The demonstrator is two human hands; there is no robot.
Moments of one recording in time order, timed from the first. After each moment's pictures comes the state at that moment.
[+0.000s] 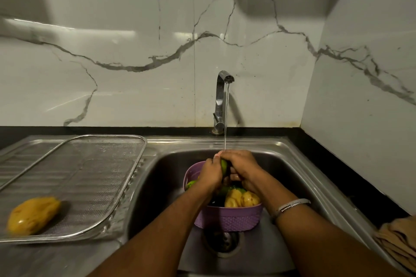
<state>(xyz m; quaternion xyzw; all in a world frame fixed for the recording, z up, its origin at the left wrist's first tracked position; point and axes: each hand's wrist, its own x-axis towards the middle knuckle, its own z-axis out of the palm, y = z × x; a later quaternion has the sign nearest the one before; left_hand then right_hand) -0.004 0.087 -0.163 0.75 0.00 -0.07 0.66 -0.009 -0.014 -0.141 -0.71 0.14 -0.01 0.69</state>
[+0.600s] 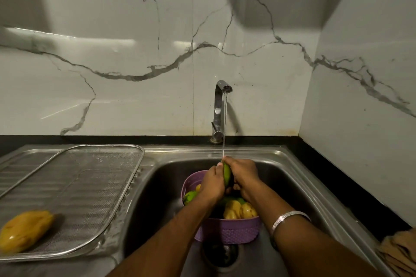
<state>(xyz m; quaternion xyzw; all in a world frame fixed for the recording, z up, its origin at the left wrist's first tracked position) 0.005 0.080 -0.173 0.76 -0.06 -0.03 0.64 0.000 -0.014 -0.143 -0.70 0.20 -0.07 0.68</state>
